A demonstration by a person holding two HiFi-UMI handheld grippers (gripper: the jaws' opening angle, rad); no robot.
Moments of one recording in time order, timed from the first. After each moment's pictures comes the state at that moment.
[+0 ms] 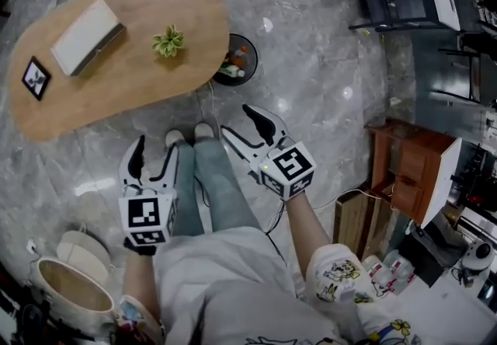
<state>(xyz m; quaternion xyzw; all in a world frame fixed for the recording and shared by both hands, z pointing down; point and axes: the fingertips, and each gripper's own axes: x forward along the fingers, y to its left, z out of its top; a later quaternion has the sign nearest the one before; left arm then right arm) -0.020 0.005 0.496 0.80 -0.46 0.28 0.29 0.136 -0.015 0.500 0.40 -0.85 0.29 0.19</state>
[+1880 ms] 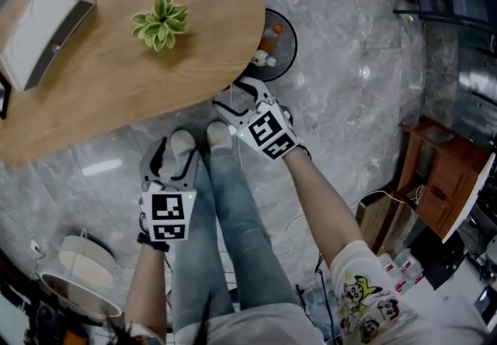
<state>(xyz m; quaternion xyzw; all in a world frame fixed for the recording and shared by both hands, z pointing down) 0.004 0.012 0.776 0.78 -0.38 0.37 0.33 0.102 -0.071 0.833 0.29 -0.87 0.21 0.33</state>
